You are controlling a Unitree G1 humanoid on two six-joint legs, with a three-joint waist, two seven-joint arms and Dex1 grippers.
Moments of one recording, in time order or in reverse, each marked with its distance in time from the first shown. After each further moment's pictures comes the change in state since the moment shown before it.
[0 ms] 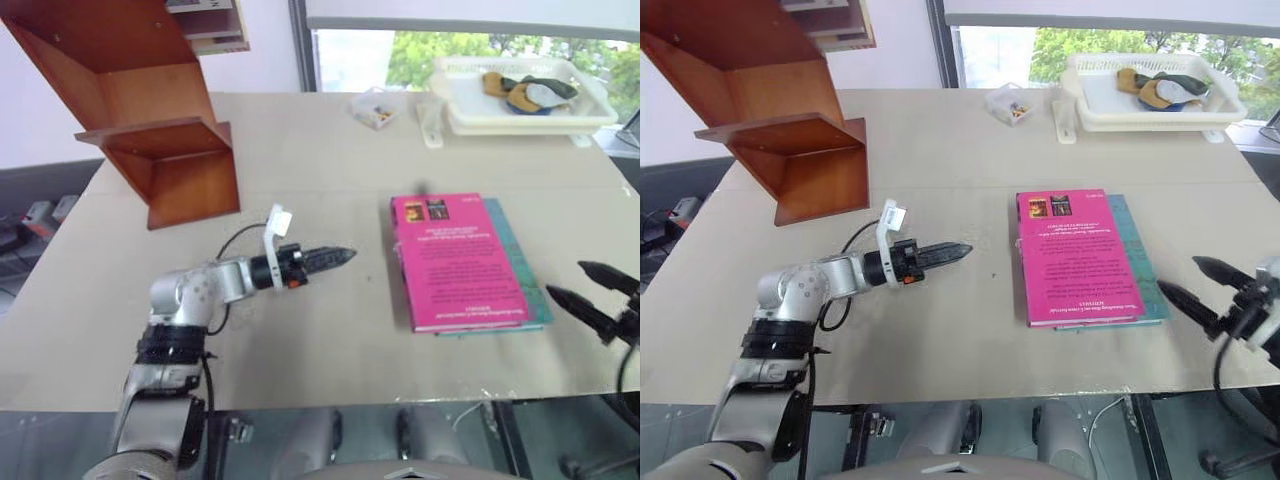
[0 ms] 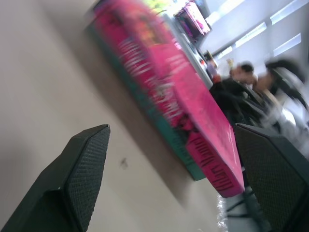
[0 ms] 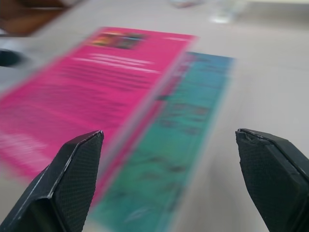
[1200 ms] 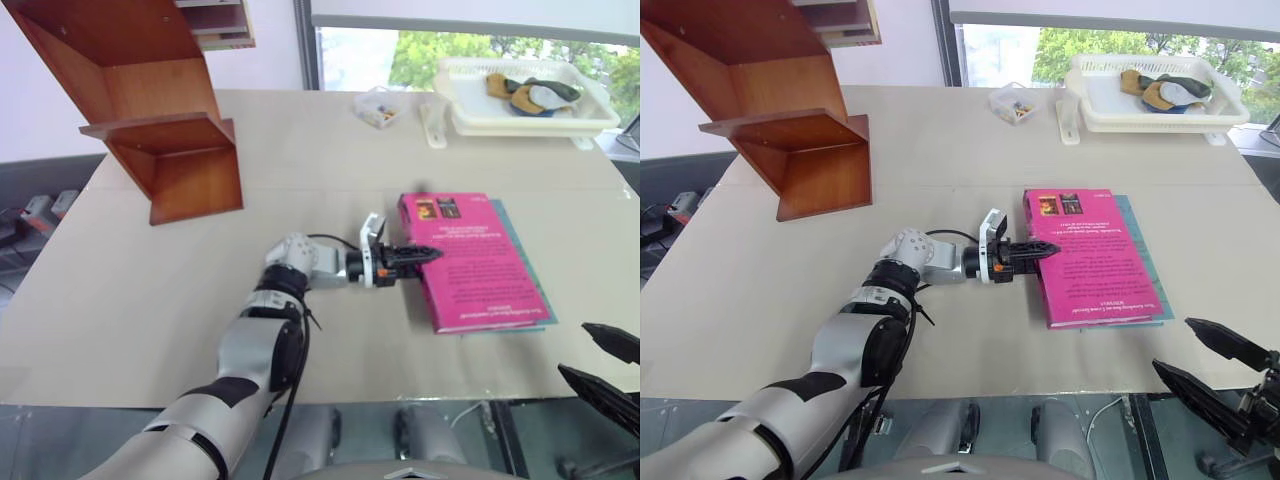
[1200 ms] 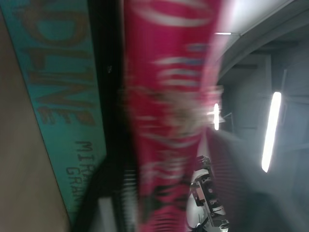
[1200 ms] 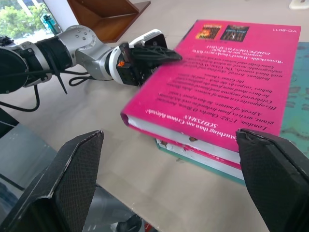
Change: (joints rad) left arm -0.398 -0.372 0.141 0.696 0.162 0.168 0.009; right arm 0.525 0.125 -0.263 -0.420 0.297 0.070 0.009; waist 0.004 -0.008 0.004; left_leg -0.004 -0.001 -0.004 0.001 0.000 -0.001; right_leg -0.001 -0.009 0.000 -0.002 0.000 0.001
